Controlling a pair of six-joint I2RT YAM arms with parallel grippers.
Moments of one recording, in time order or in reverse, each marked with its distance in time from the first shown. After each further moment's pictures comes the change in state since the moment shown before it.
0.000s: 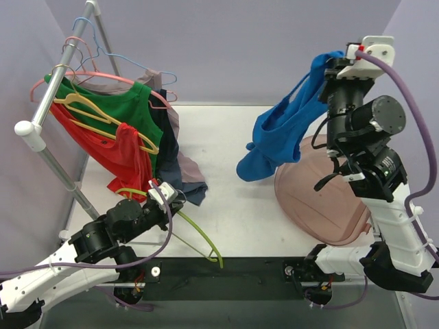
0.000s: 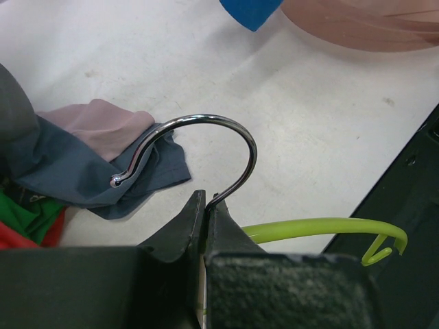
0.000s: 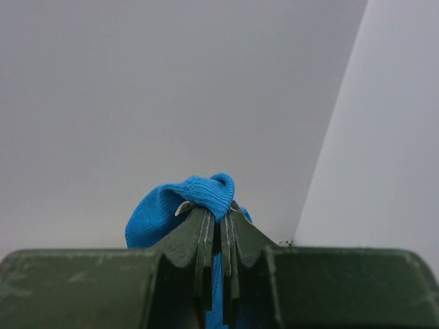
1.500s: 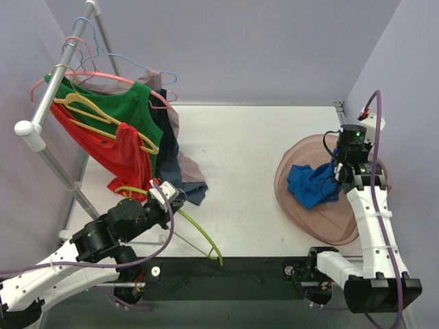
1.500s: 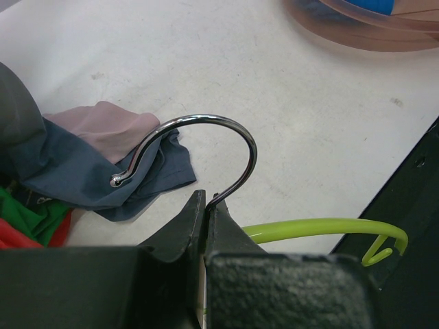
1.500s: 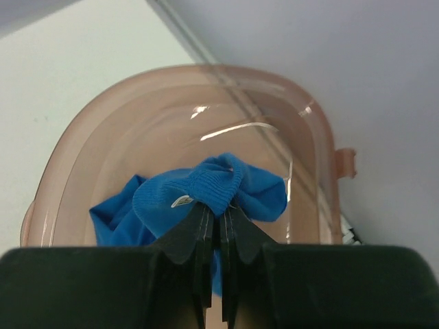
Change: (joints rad) left arm 0.000 0.007 0.000 0.021 -0.020 0.019; right arm -0.745 -0.193 -0.711 -0.436 -0.215 0.627
